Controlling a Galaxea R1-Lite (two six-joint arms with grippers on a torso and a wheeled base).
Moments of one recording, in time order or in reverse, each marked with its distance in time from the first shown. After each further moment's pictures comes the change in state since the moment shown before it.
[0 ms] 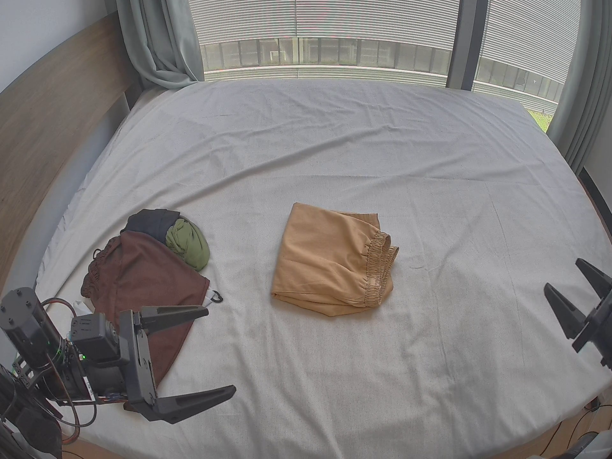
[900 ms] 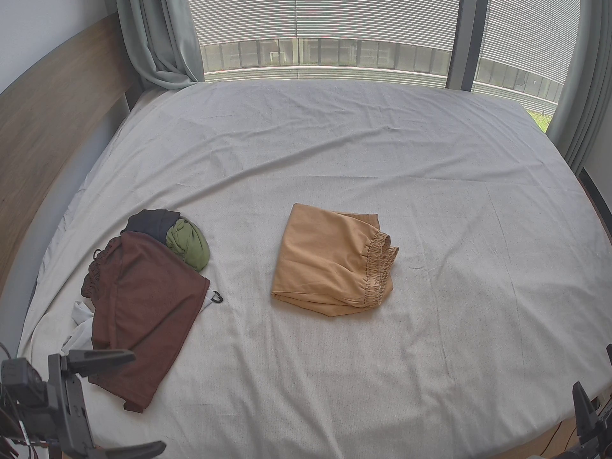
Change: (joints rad) left arm 0.127 -0.754 0.001 0.816 0.014 -0.023; right arm -0.061 -0.884 0.001 0.825 -0.044 0.020
